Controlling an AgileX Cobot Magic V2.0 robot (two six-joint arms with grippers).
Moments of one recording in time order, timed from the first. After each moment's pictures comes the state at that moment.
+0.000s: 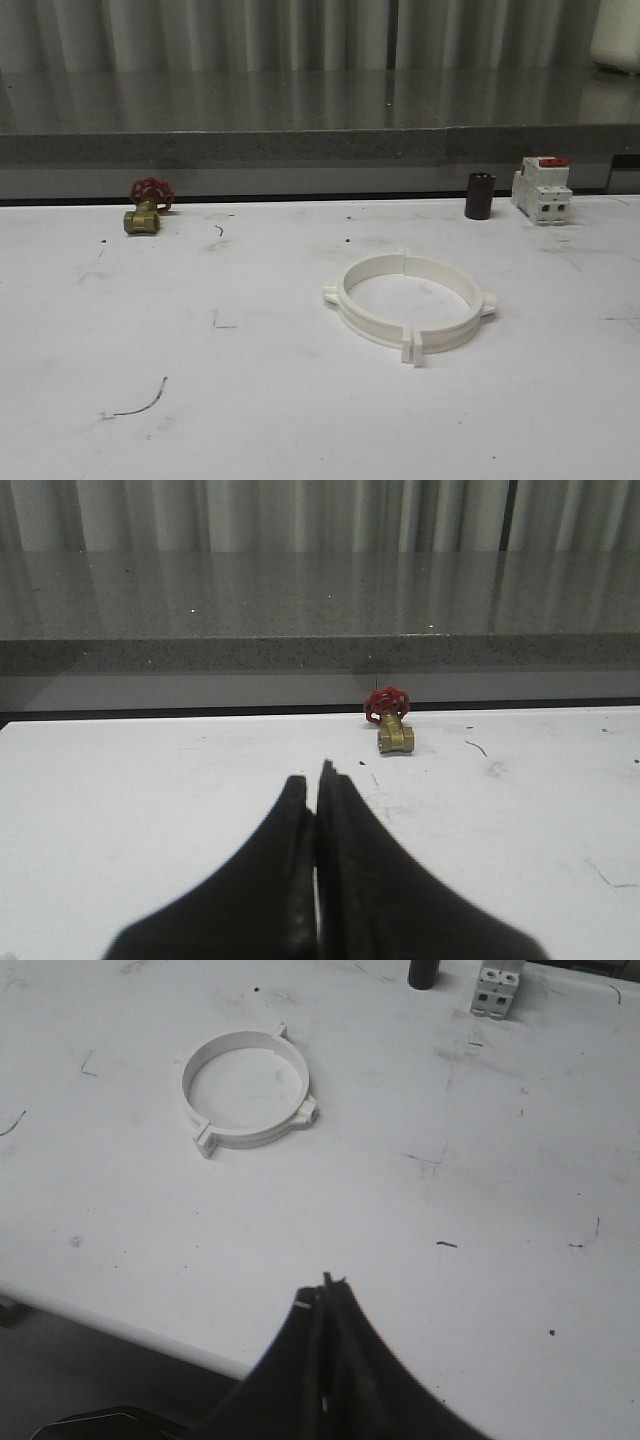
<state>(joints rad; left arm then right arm) -0.05 -0.01 0.00 -0.07 0.12 0.07 0.39 0.39 -0.73 -0.05 1.06 0.13</state>
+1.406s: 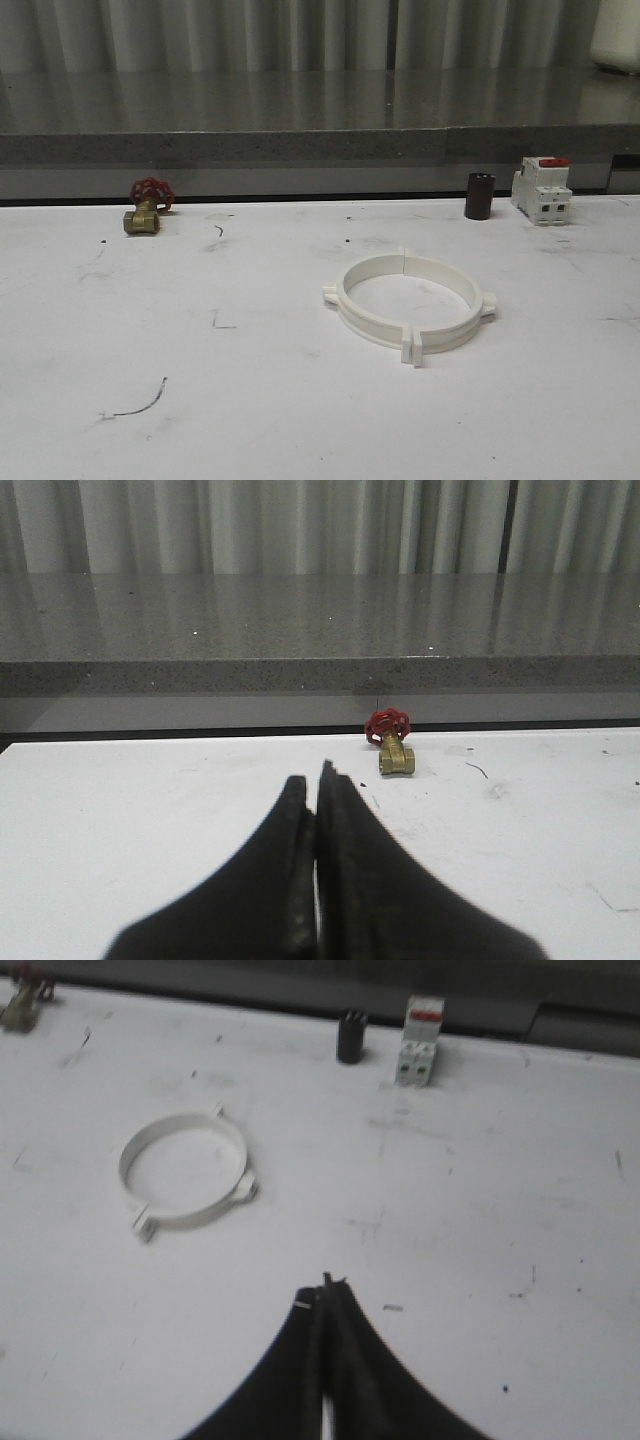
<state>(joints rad) -0.05 -0.01 0.00 -0.07 0.08 0.07 0.24 0.26 -0.58 -0.08 0.84 0.12</state>
